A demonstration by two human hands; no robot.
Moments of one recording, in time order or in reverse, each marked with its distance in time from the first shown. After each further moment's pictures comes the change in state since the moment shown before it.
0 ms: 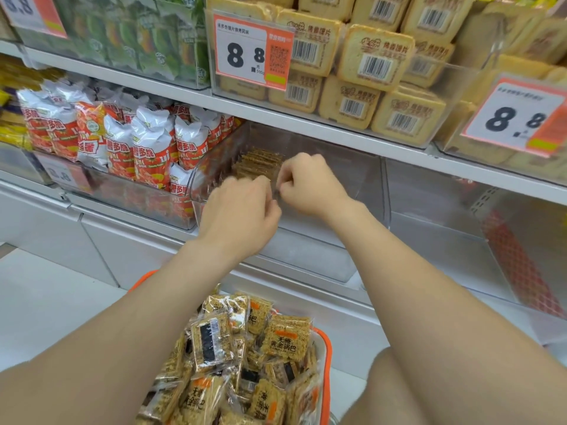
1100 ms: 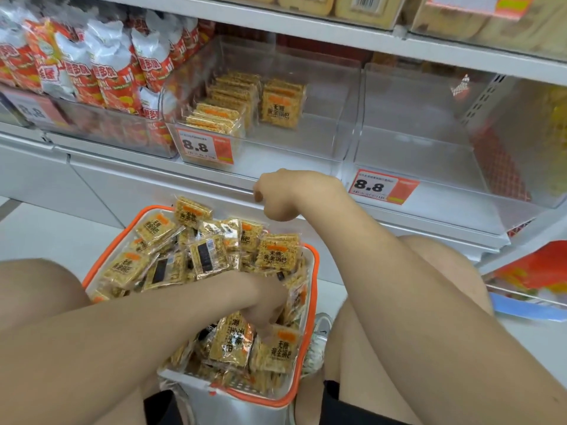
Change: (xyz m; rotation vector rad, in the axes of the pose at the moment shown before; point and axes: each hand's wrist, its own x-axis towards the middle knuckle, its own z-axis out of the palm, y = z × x) left_hand -0.171 0.051 0.098 0.302 -1.544 0.384; right_hand -0.126 -0.017 0.030 -0.273 -0.702 0.056
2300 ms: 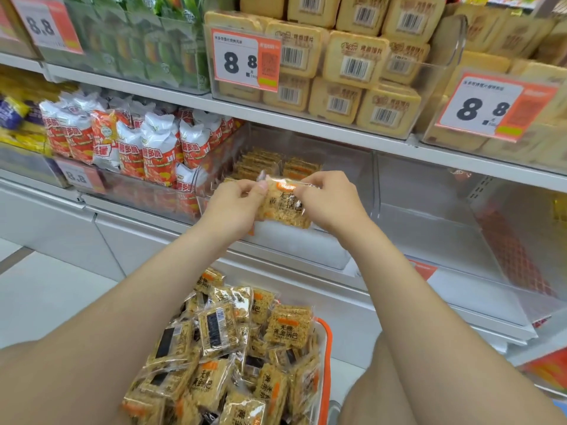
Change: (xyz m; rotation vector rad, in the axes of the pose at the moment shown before) left_hand -0.112 -0.107 -0.122 -1.257 1.404 -0.031; right_hand -0.006 0.025 -0.067 0.897 0.714 0.168
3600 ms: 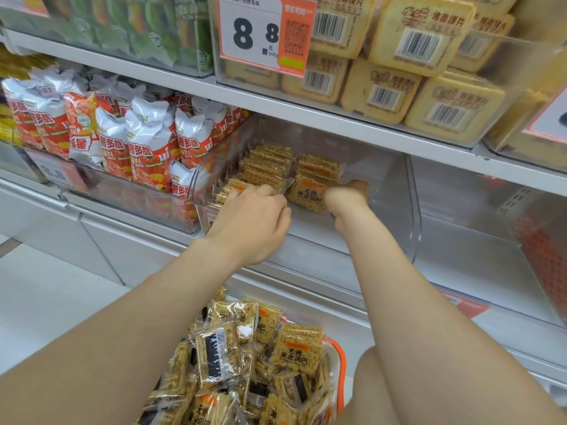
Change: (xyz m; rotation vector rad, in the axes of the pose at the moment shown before) left_hand 0.058 -0.036 0.012 0.956 -0.091 0.409; right_hand 0.137 0.057 0.061 0.156 0.111 0.450
